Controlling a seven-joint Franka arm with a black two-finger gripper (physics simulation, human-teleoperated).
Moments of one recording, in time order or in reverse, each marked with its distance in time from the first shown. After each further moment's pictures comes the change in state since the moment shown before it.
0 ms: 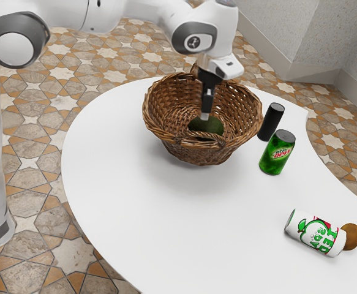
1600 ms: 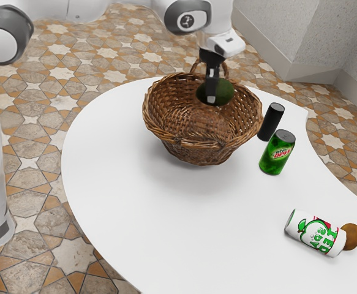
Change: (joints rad) arm 0.050 -0.090 -0.059 0.029 -0.012 0.023 0.035
